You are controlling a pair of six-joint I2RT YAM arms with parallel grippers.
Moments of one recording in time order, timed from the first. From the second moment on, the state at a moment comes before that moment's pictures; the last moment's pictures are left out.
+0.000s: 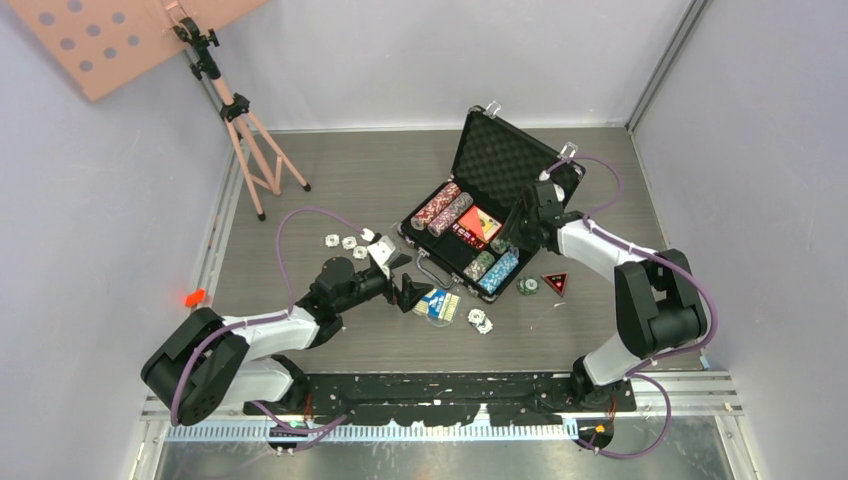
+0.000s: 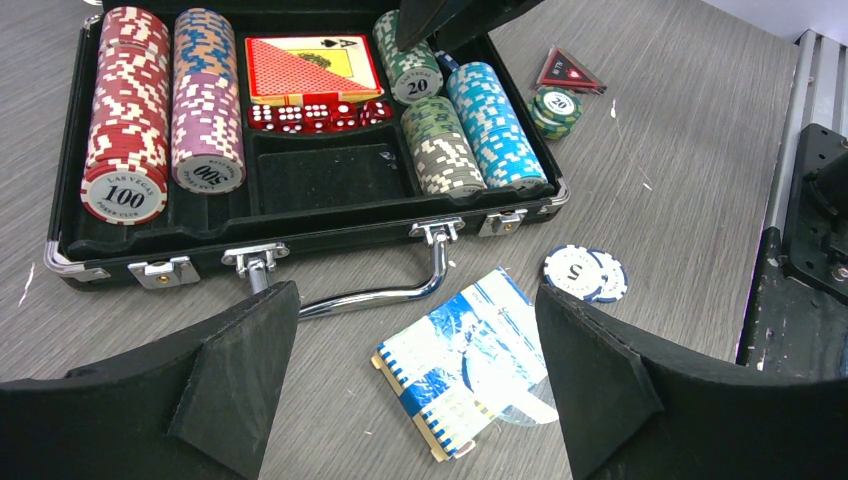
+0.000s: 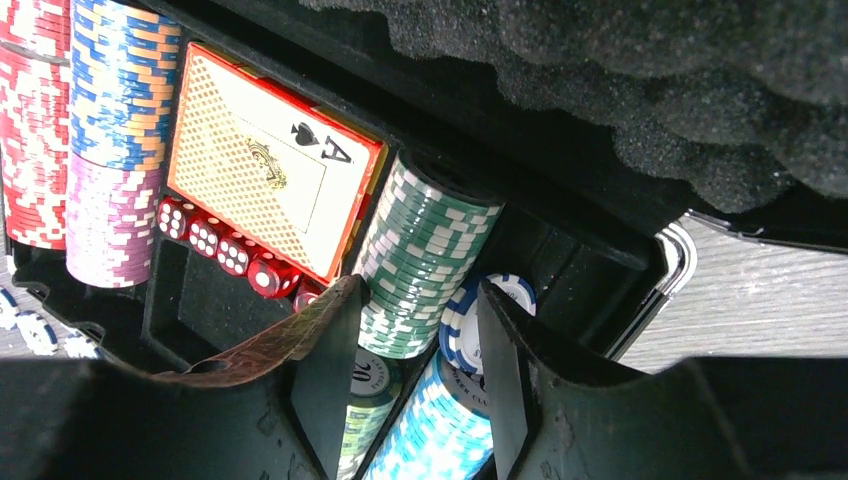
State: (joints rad) left arm -0.68 1.24 0.29 0.82 0.34 -0.10; right arm 0.29 1.57 0.91 -0.25 0.06 0.69
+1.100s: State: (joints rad) left arm -0.68 1.24 0.29 0.83 0.34 -0.10; right arm 0.26 1.46 0.84 -0.32 0.01 0.66
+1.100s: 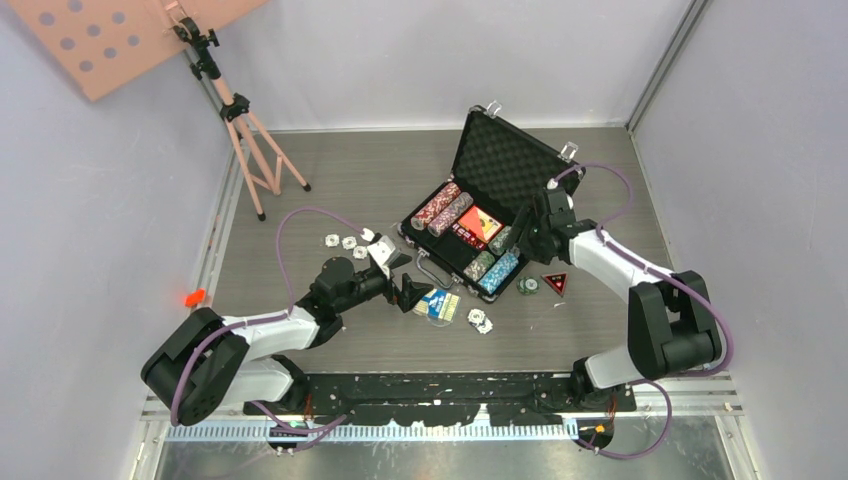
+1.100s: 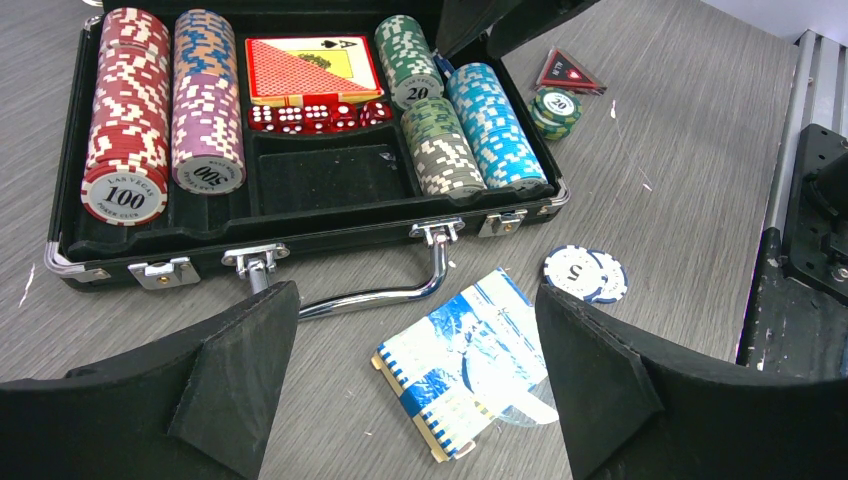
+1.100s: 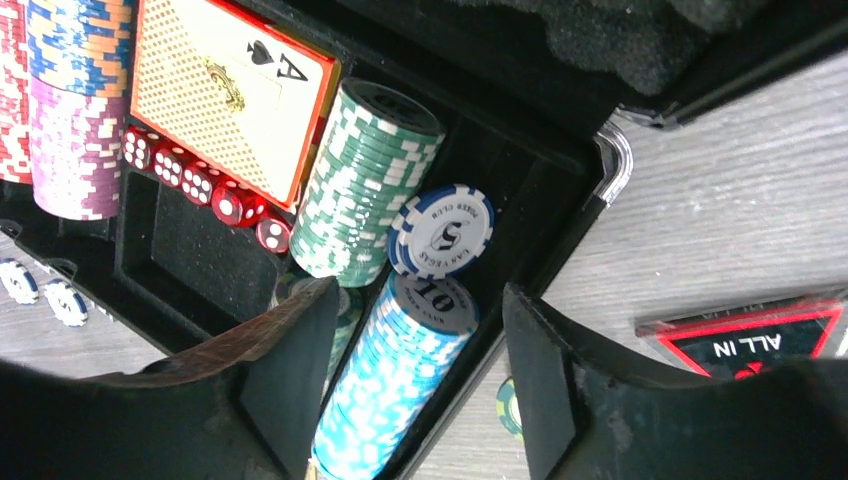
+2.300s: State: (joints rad) left arm -0.68 1.24 0.29 0.83 0.34 -0.10; right arm 0.26 1.57 0.93 -0.40 0.04 0.61
